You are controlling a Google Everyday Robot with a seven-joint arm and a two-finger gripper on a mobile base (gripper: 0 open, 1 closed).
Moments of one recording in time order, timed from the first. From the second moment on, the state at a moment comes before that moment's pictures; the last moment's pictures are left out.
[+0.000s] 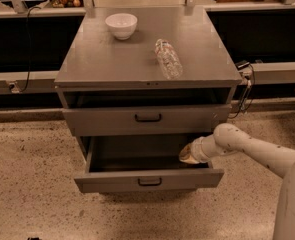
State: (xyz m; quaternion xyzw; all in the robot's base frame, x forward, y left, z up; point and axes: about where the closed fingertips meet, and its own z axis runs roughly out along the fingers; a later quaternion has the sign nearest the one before) arm 0.643 -0.171 0.443 -0.66 0.69 0.09 0.29
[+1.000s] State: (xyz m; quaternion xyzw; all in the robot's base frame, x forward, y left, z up) arm 0.663 -0.176 0.397 -0.67 0.69 0.11 0.25
